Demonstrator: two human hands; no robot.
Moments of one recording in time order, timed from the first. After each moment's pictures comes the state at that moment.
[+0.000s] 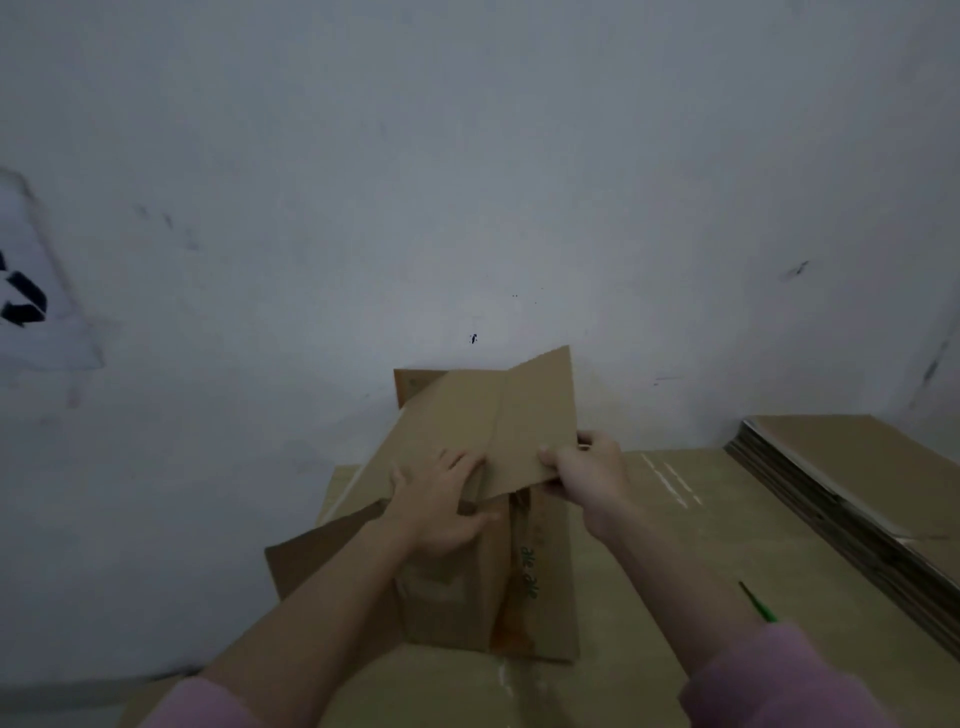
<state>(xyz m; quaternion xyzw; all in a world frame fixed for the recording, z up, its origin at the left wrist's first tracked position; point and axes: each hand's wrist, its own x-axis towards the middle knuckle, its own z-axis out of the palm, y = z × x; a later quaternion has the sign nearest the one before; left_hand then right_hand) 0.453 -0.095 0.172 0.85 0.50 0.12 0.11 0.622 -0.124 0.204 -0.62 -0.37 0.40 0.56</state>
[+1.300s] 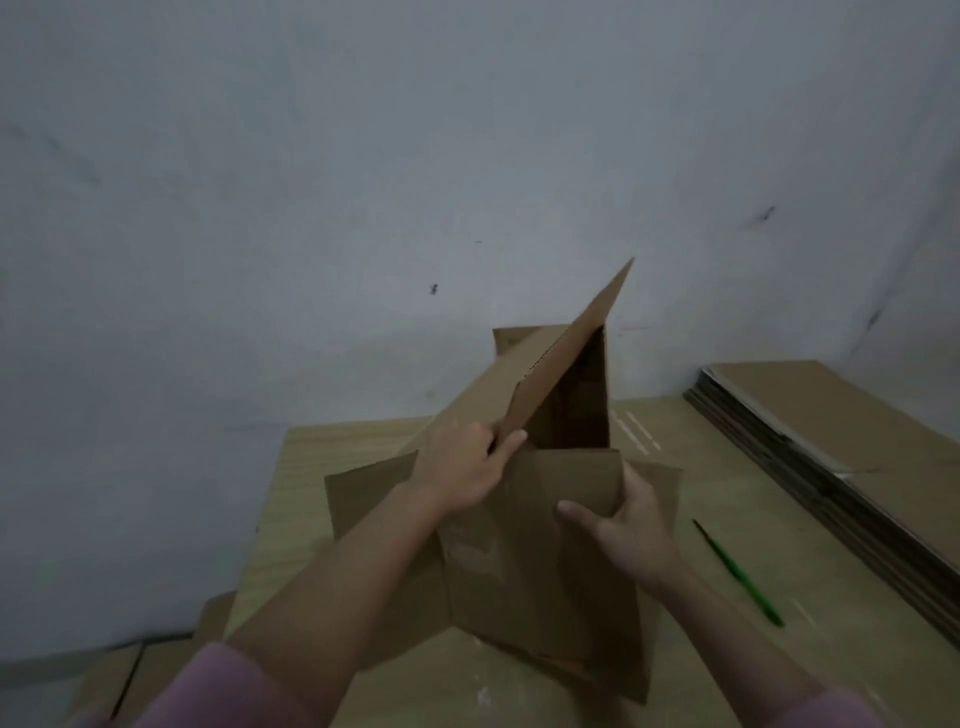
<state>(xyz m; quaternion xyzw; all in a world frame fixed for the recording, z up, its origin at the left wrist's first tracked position) 0.514 -0.105 0.179 0.85 0.47 0.20 0.12 0.684 -0.189 0.135 -0.64 -0.52 0.27 0.49</state>
